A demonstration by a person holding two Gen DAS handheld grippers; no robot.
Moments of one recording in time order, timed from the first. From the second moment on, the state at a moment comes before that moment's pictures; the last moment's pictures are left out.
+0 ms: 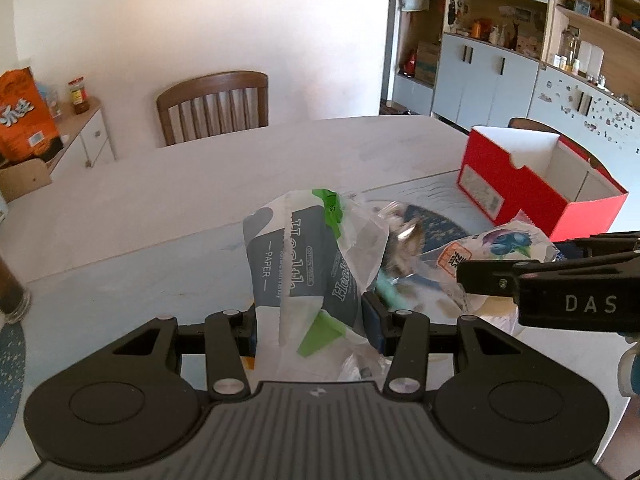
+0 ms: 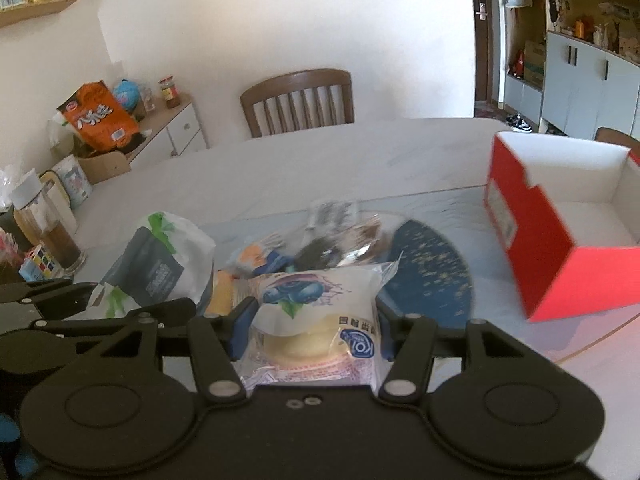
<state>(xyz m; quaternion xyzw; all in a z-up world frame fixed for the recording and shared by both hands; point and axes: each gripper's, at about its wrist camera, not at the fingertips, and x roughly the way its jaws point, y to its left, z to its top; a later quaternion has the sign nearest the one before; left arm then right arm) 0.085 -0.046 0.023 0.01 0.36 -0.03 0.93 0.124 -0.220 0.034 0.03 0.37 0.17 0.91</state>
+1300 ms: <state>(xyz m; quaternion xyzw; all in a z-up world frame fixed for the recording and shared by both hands) 0.223 -0.319 0.082 0.06 0.37 -0.13 0.92 0.220 -0.471 0.078 -0.01 0.35 0.14 0.92</state>
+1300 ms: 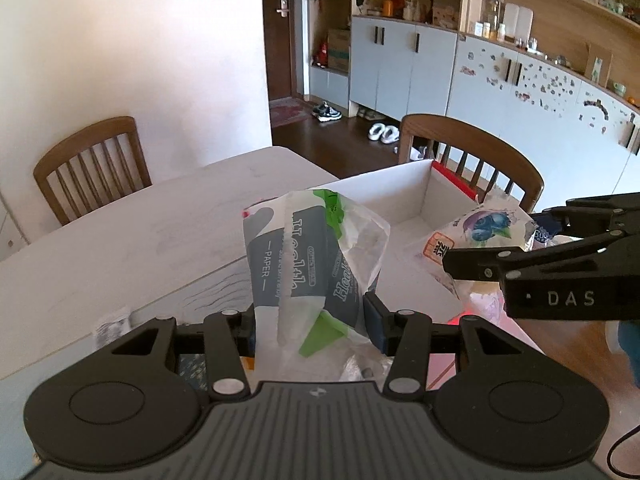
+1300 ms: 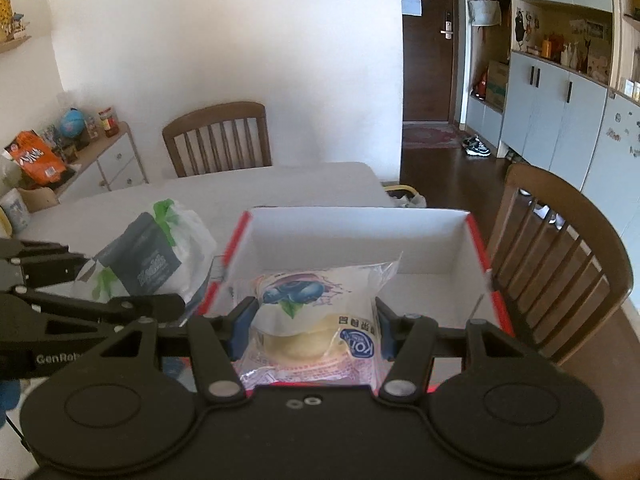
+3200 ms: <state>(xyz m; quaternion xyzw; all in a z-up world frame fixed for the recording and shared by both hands) 0.381 -0.401 -0.042 0.17 0.57 -0.15 0.79 0.337 -0.488 -0.035 -0.14 0.53 0.21 0.81</state>
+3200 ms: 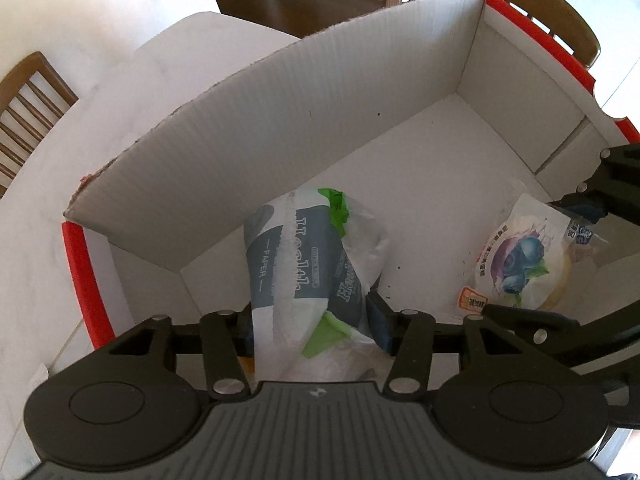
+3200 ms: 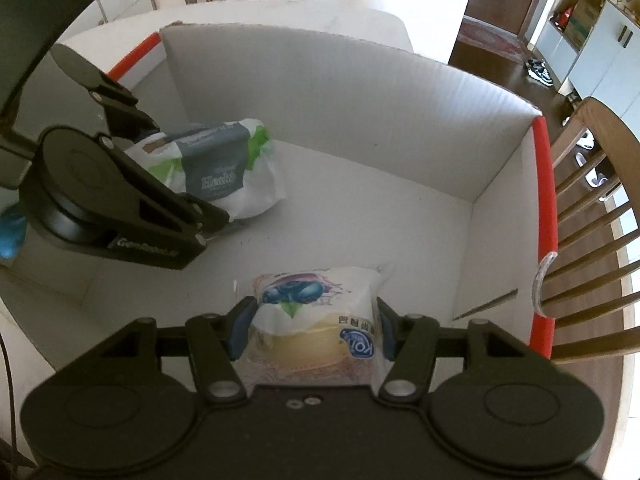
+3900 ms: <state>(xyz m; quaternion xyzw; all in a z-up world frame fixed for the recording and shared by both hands) 0.356 -0.387 0.012 0.14 0.54 -0.17 0.81 0.321 -0.498 -0.008 -0.16 0.49 0.21 0.83</state>
